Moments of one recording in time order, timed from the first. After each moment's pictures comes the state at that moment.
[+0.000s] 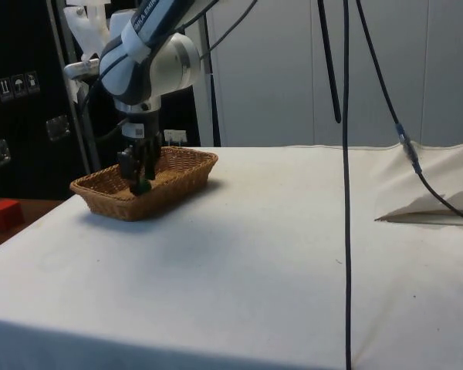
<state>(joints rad) 0.38 0.85 -0.55 -1.59 0.53 2.48 -0.36</state>
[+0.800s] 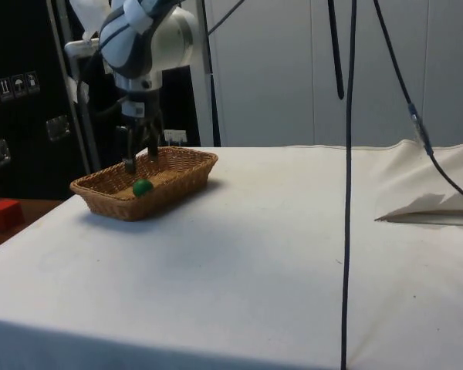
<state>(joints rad) 0.41 0.76 -0.58 -1.64 0.52 2.45 -0.36</state>
